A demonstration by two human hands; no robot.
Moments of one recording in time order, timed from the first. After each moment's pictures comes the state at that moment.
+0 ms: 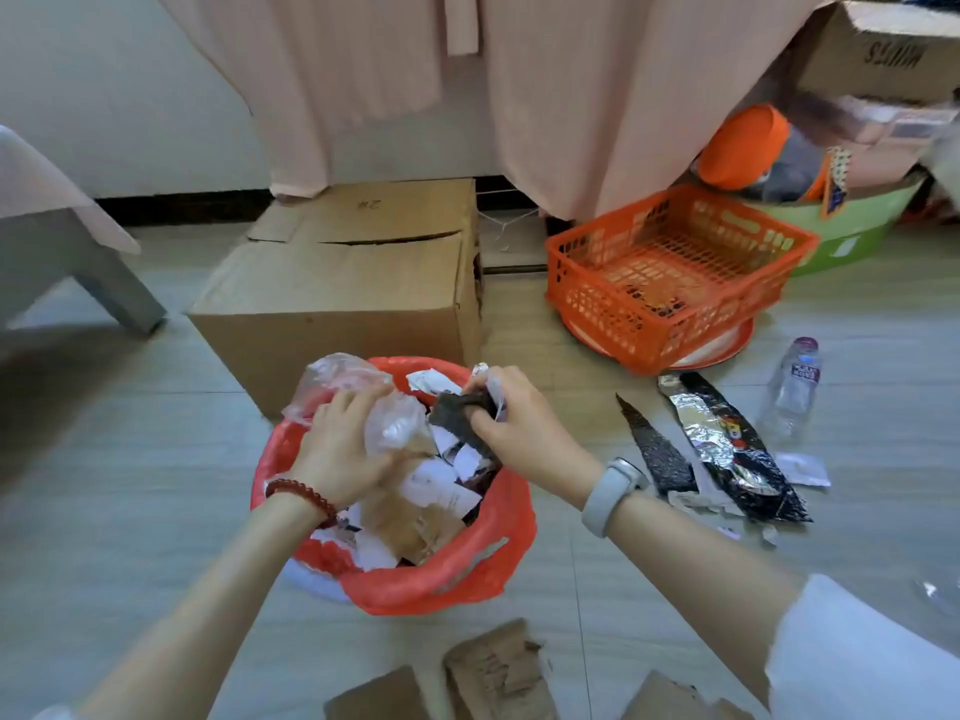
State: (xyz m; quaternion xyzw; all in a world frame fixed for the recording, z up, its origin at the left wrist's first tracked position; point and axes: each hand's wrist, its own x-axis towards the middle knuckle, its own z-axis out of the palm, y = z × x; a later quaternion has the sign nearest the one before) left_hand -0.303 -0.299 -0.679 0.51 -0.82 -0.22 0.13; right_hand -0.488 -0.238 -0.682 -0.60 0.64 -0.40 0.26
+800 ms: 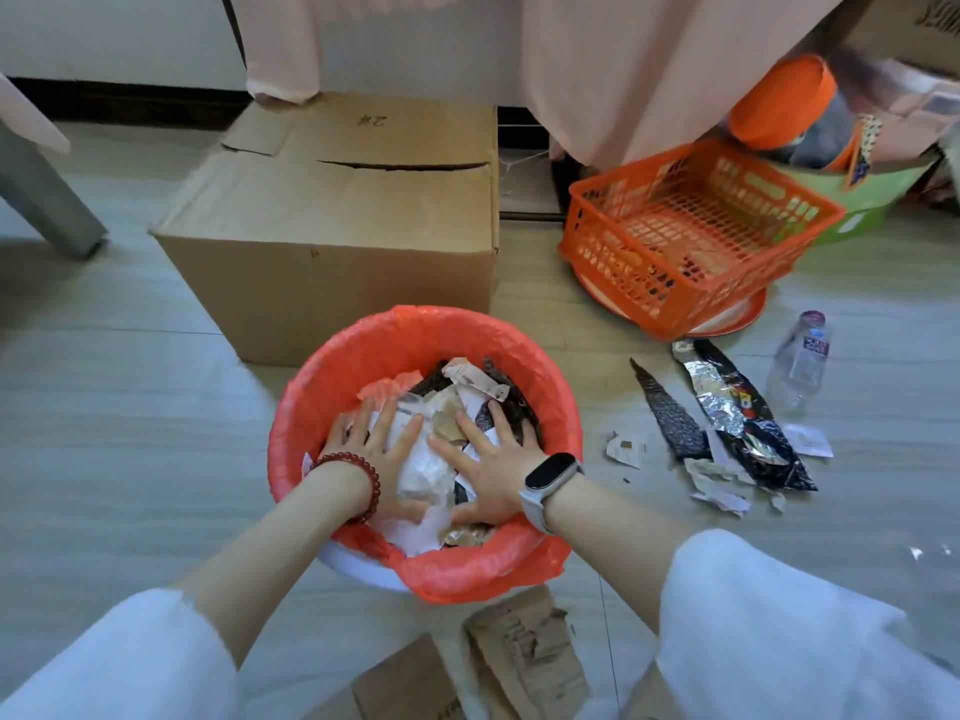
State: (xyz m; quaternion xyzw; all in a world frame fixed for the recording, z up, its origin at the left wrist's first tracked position) left_hand -0.272 -0.344 -0.780 0.40 -0.86 -0.05 -0.31; right_hand -0.430 -0.271 -0.786 -0.71 0.64 0.19 0.23
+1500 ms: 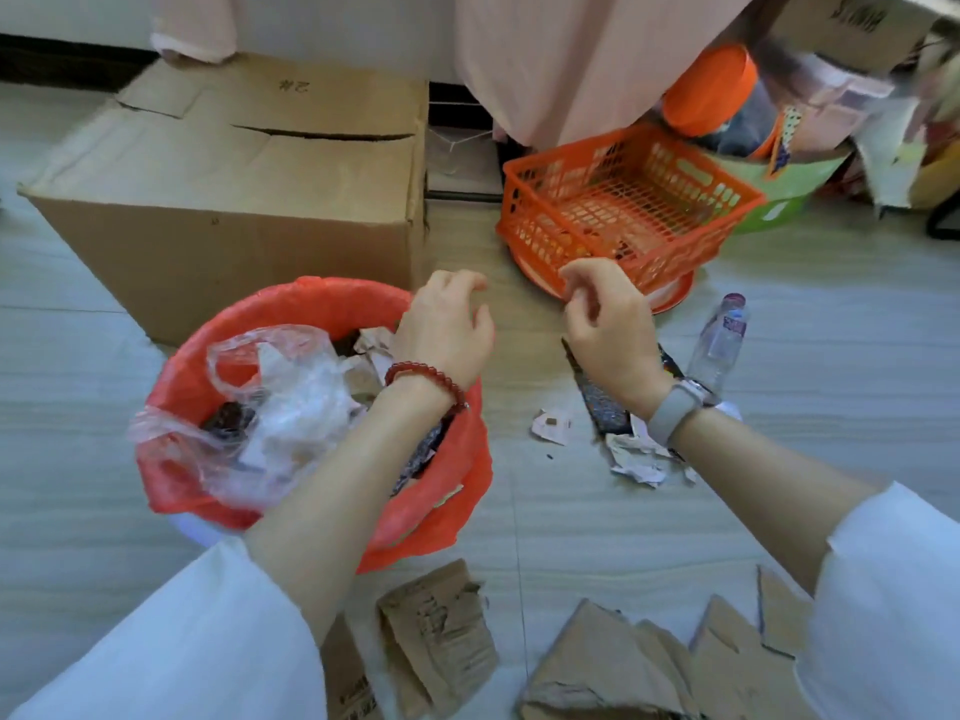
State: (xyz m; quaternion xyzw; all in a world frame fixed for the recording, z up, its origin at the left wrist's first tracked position) left_hand -0.431 -0.301 -0.700 0.44 -0.81 -0.26 0.31; right_hand -0.581 -0.232 -0.703 -0.58 0.70 -0.43 -0.03
